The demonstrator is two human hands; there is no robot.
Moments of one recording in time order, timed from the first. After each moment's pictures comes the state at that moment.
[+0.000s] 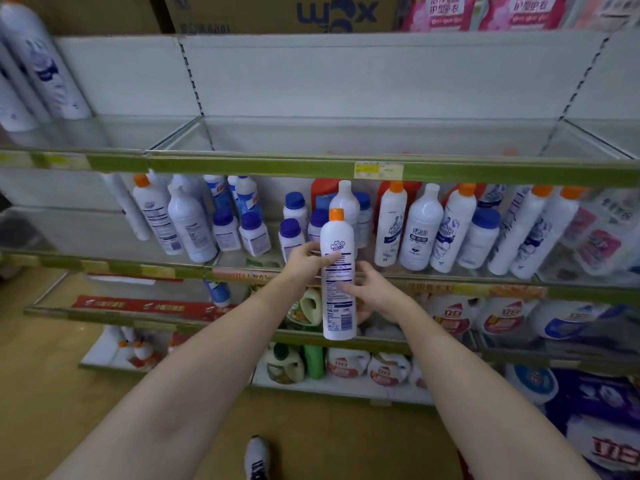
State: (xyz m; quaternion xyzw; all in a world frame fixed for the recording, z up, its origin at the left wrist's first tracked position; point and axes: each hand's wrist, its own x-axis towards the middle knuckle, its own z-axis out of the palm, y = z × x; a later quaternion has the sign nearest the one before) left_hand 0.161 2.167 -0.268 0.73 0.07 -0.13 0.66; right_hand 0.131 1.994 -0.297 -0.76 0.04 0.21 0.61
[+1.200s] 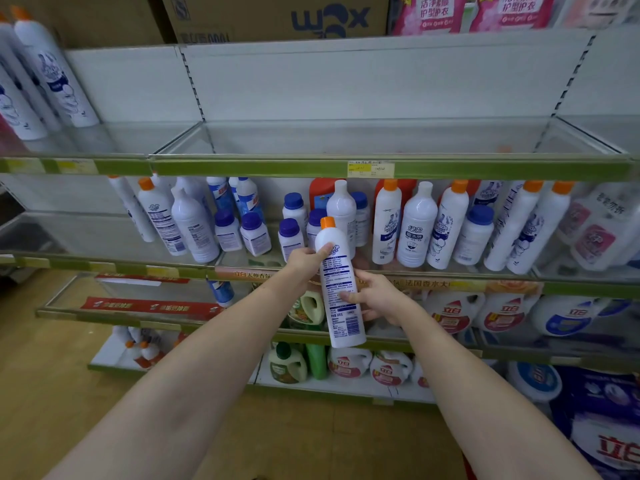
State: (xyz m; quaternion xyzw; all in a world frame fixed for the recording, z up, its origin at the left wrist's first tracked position) left_hand 0.151 2.148 -0.255 0.74 0.18 -0.13 0.63; right_hand 0.113 1.977 -0.299 -0.76 0.05 0.25 0.60
